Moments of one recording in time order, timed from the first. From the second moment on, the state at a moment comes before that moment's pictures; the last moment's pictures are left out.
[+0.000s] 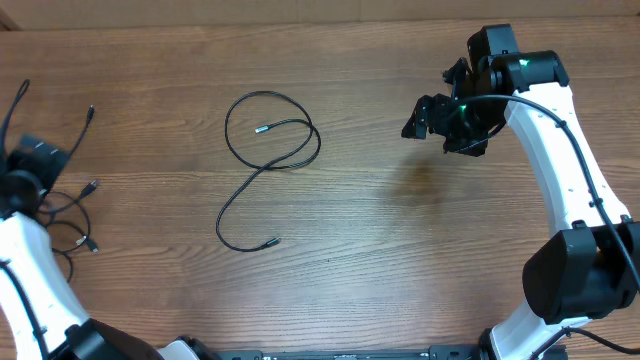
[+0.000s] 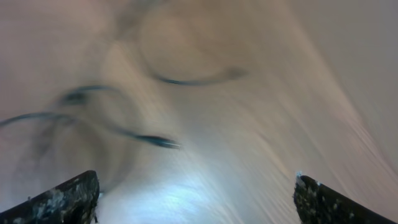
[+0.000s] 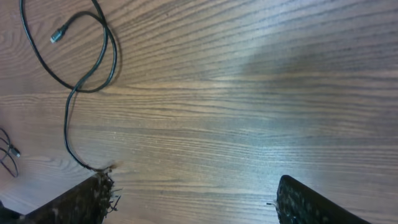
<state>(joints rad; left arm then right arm) 0.70 1.44 1.20 -0.57 0.18 -0.38 0.11 1.84 1.71 -1.27 -0.37 0.28</state>
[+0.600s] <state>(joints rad) -0.19 1.69 1.41 -0.75 0.30 0.24 0.11 1.84 1.71 -1.28 -0.37 0.28</state>
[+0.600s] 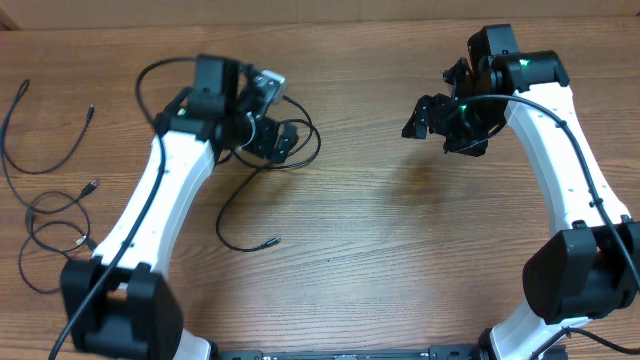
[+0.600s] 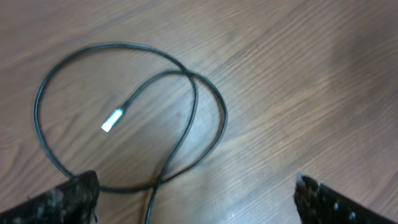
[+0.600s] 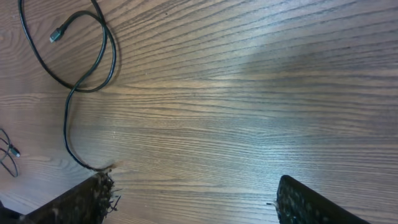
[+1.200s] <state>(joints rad) -0.23 2.06 1.69 -1.00 0.23 0.52 0.11 1.84 1.71 -1.29 -0.37 0.28</state>
